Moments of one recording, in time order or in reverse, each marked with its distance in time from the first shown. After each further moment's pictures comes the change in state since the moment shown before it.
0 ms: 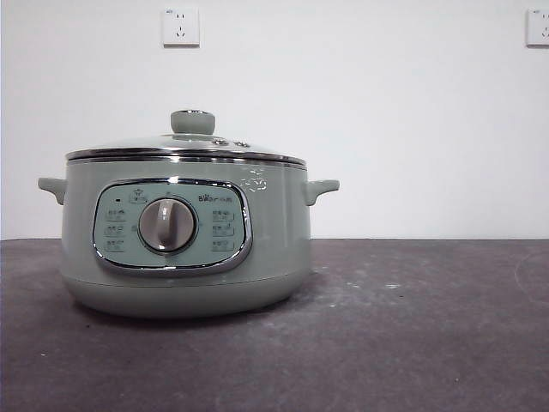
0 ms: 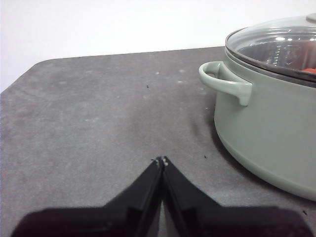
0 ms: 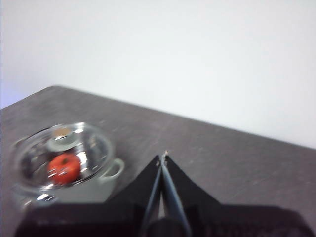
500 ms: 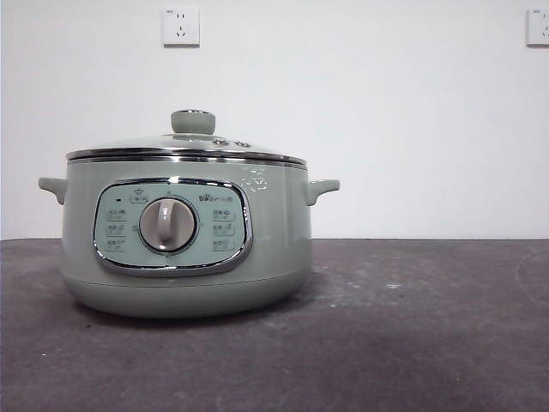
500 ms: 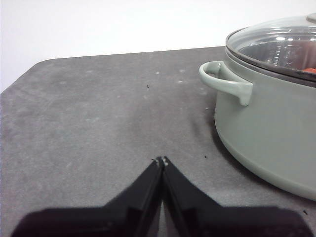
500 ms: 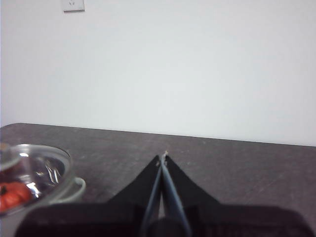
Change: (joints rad) left arm 0.000 0.000 0.000 0.000 0.000 0.000; right arm -0.093 -0.356 -0.945 0.785 0.000 0.142
